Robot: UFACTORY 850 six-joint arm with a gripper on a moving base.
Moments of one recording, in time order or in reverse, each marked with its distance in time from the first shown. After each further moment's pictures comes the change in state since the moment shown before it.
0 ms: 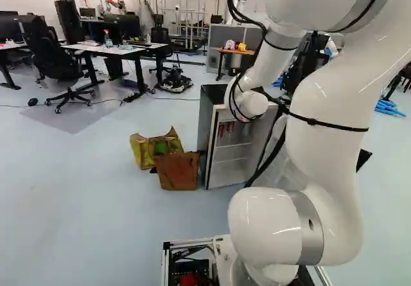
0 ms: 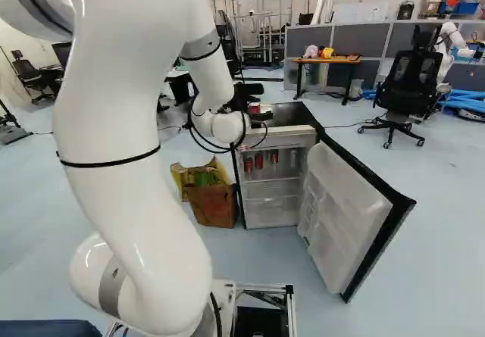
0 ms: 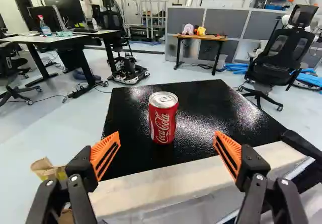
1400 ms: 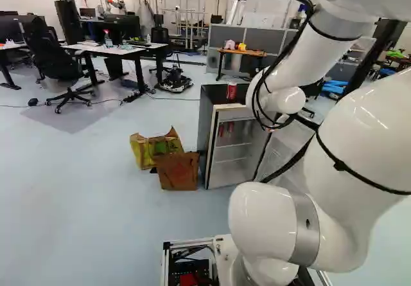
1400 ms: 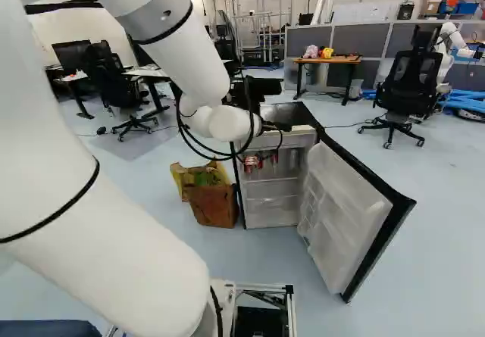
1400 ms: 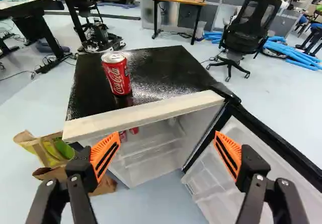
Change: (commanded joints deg) arm -11.3 20.4 11.7 -4.4 -21.0 0.0
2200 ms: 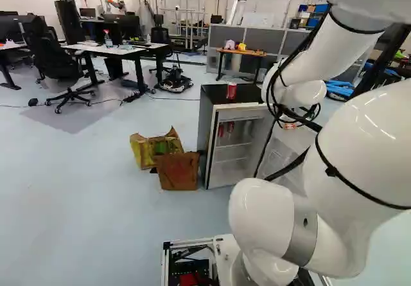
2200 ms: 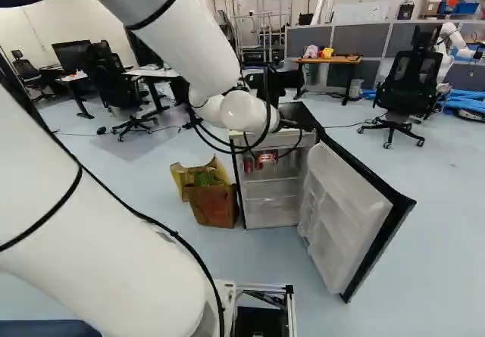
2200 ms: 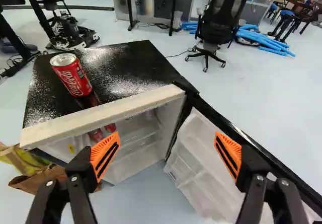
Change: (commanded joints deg) arm -8.0 2.9 -2.8 -0.6 -8.7 0.0
